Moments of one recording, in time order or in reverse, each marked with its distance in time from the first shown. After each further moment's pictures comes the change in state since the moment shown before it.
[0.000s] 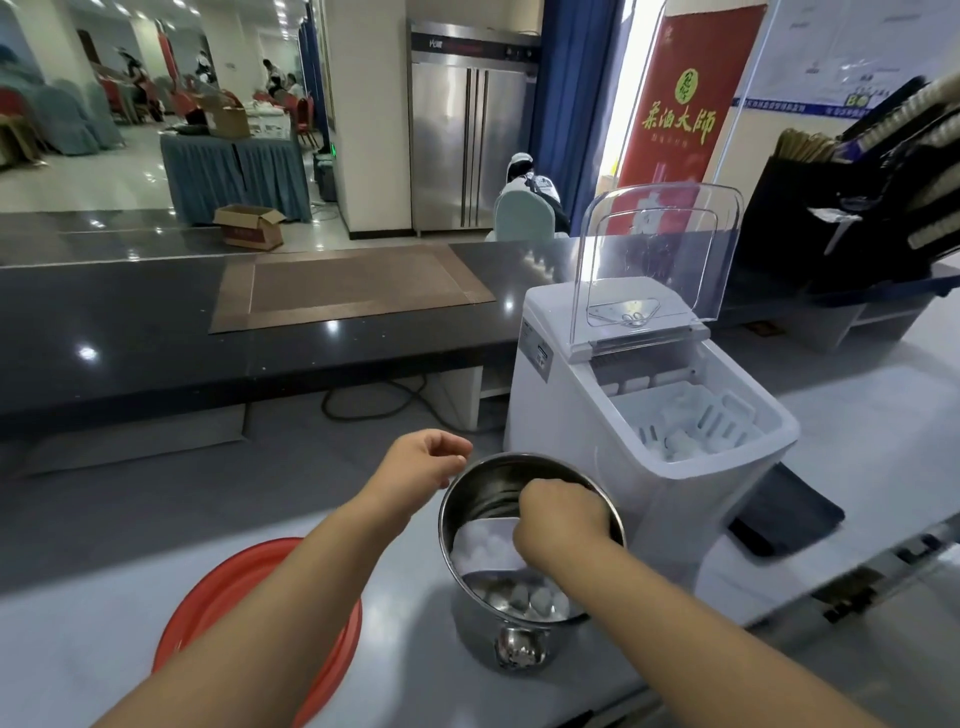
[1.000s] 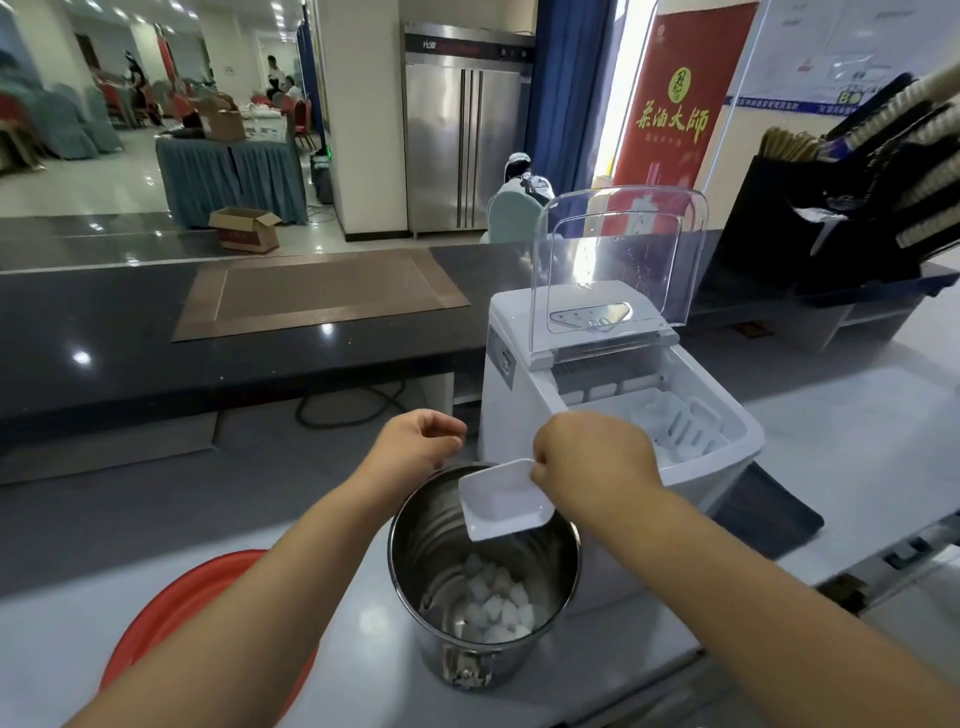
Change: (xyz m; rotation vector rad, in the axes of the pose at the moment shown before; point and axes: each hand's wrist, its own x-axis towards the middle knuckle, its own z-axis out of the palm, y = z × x) left_hand 0.021 0.031 0.035 -0.022 0.031 0.034; right_hand -0.004 0.063 -0.069 -0.090 0.337 -0.133
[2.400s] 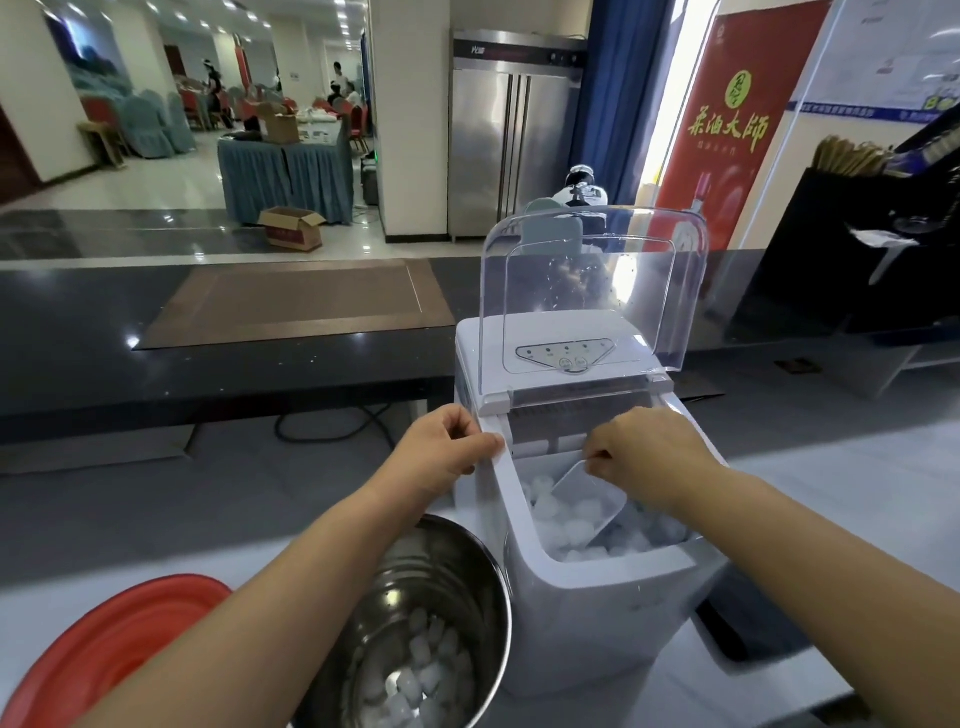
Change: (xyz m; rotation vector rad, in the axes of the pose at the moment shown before) left_hand 0.053 0.036 0.080 -0.039 0.024 0.094; right_hand 0.100 0.152 0.038 -0.053 -0.015 -0.295
